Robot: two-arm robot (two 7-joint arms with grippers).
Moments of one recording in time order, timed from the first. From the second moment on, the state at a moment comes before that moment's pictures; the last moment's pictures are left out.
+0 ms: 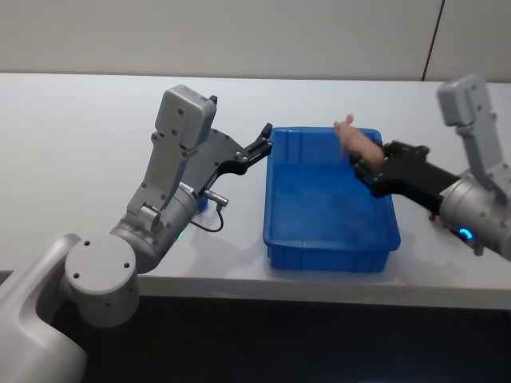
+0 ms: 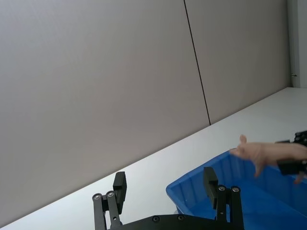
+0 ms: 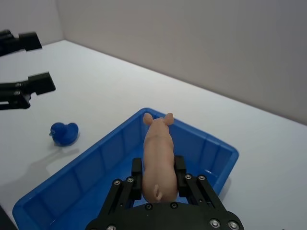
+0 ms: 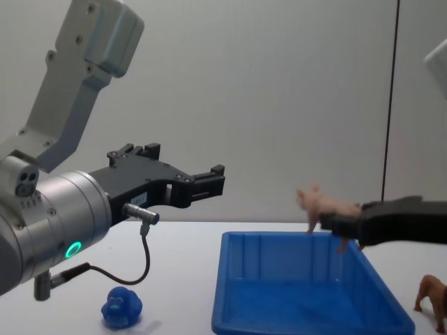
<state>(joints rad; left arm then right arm) -0.24 0.38 0.45 -1.63 -0.20 0.01 -0.01 0.22 0.27 -0.25 -1.59 0.19 0.33 0.41</state>
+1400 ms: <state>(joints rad) -0.24 0.38 0.45 -1.63 -0.20 0.01 -0.01 0.09 0.39 -0.19 -1.67 0.28 0.27 0.28</state>
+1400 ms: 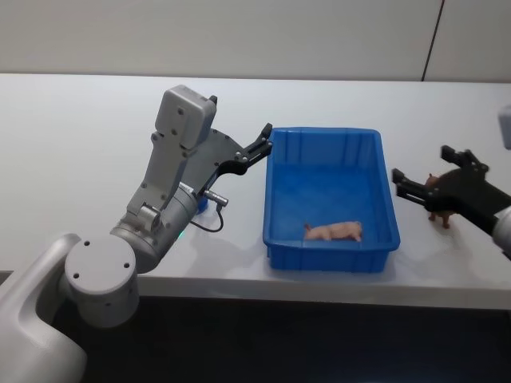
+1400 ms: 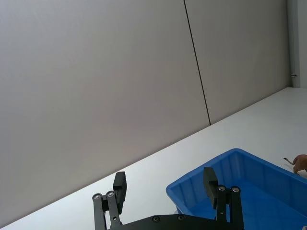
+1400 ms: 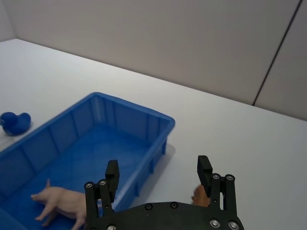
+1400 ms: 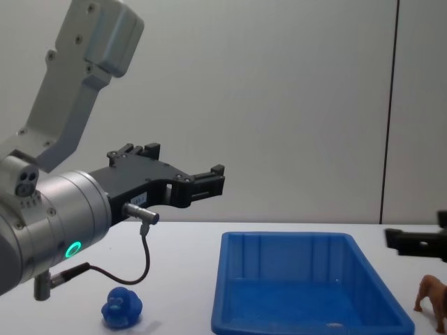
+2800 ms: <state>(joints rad) -0.24 0.38 0.45 -1.63 -0.20 0.01 -0.01 0.17 0.36 -0.21 -1.44 0.21 0.29 0.28</state>
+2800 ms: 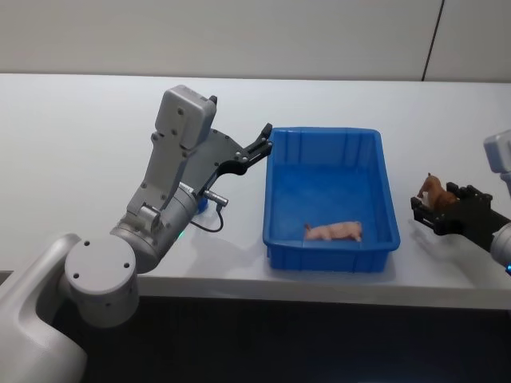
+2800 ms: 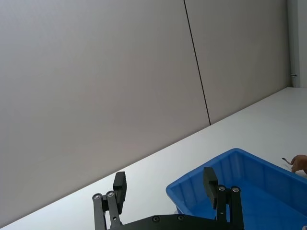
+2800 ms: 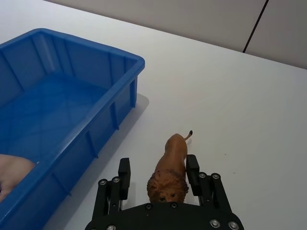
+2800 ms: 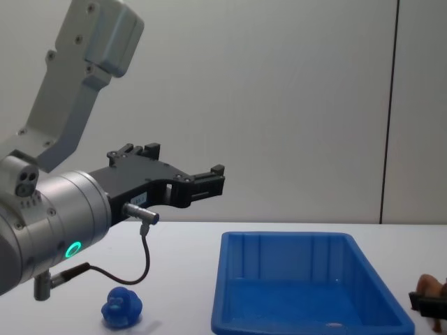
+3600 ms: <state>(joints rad) -0.24 0.38 0.45 -1.63 -0.20 0.01 -0.01 0.18 0.36 -0.21 -1.51 0.16 0.24 0.22</state>
